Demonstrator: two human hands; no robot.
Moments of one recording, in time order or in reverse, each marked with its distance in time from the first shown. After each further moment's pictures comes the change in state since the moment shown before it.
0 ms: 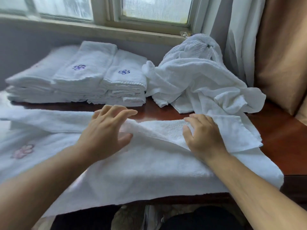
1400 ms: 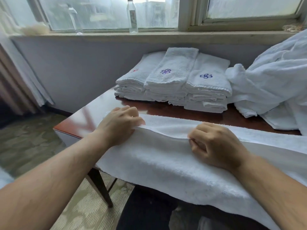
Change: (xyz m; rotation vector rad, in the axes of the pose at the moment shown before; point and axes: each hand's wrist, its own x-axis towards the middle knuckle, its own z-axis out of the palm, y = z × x) left_hand -0.084 -0.133 -0.087 0.373 -0.152 -0.091; right_hand 0.034 -0.135 0.064 0.249 -0.058 -0.909
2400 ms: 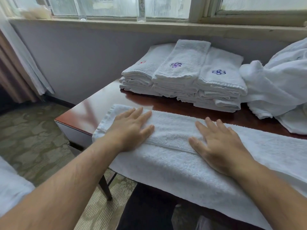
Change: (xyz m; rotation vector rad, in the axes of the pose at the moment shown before) left_hand -0.011 0.010 0.025 -0.210 -0.406 -0.436; right_hand 0.010 -0.014 0.021 -0.012 -0.544 0.637
